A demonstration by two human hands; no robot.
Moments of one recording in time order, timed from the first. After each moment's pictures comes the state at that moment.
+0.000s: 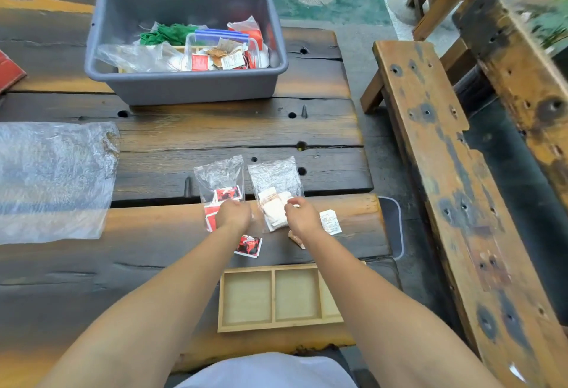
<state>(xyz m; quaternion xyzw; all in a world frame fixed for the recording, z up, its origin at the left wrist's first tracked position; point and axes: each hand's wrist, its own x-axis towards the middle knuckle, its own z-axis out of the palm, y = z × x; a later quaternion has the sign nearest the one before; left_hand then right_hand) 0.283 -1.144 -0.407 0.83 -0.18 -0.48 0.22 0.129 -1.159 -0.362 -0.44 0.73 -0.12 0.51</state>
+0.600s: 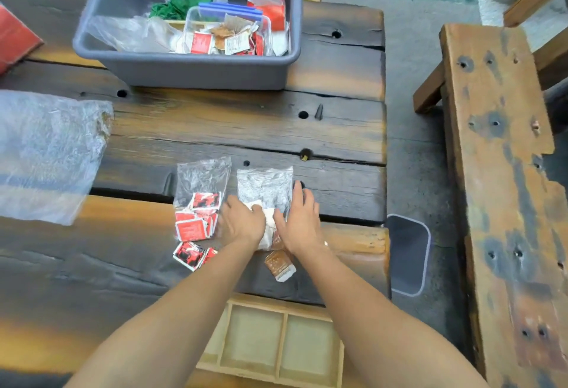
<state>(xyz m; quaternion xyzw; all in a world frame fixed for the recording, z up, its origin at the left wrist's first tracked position) 0.190 -1.204 -0.410 0.92 -0.21 -0.30 0.14 0.078 -1.240 -0.415 -0.73 0.58 -0.01 0.36</state>
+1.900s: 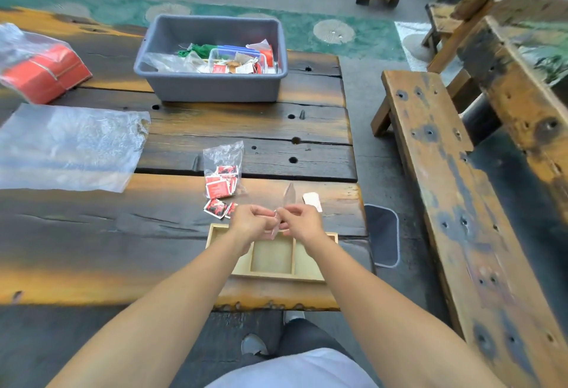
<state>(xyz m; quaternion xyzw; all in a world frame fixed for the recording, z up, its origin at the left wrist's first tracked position) 0.163 -1.013 -0.302 0.71 -0.20 -0.56 0.37 0.040 -1.058 -0.324 -0.47 0.62 -0.19 0.59</state>
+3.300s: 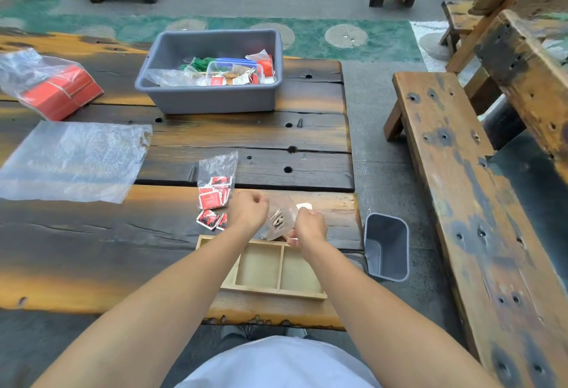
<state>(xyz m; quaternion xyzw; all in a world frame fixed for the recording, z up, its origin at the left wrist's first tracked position) 0.134 -1.070 -0.286 0.84 -0.36 -0.31 0.26 0.004 -1.094 -0.315 -0.31 0.69 -0.23 0.61</state>
